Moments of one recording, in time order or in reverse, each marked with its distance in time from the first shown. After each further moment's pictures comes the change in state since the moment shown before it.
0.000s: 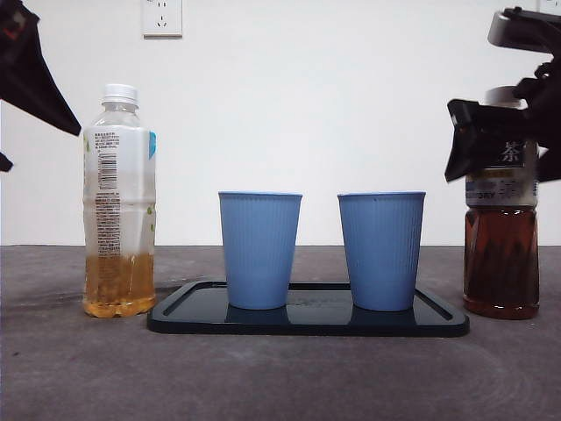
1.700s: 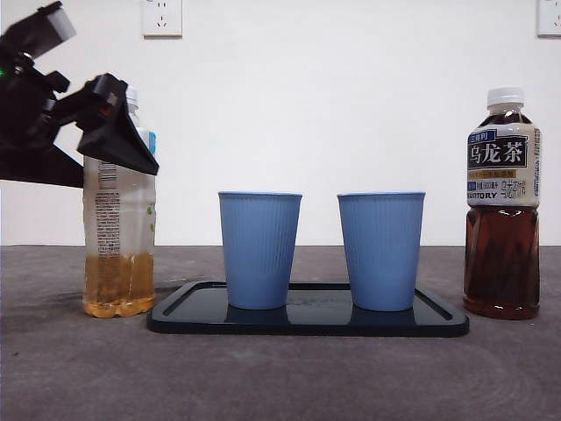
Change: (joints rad) left arm -0.146 0.325 0.000 0.436 -0.082 0.132; right arm -0.005 -0.589 0.453 -1.136 -0.057 0.029
